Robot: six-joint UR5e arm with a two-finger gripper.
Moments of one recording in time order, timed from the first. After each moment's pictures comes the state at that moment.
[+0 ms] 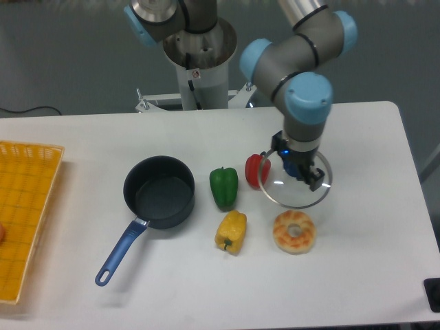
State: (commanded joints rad) arm 2.75 -1.91 -1.70 -1.10 1.63 1.68
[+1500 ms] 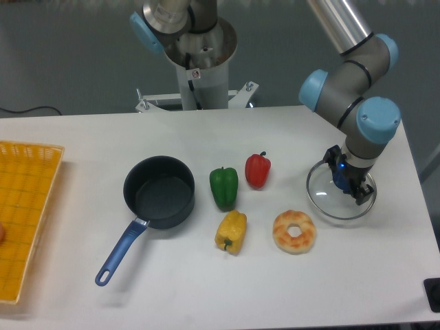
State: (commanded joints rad) arm 2.84 -2.11 -1.64 -0.94 1.59 1.85
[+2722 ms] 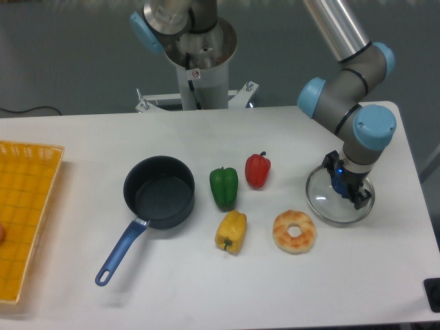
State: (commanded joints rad) arm 2.84 -2.12 -1.65 -0.91 1.59 1.85
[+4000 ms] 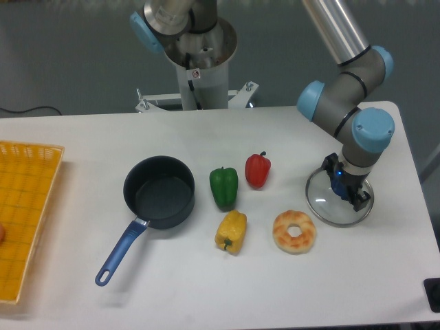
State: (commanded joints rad) arm 2.84 -2.14 -1.65 -0.91 1.59 1.85
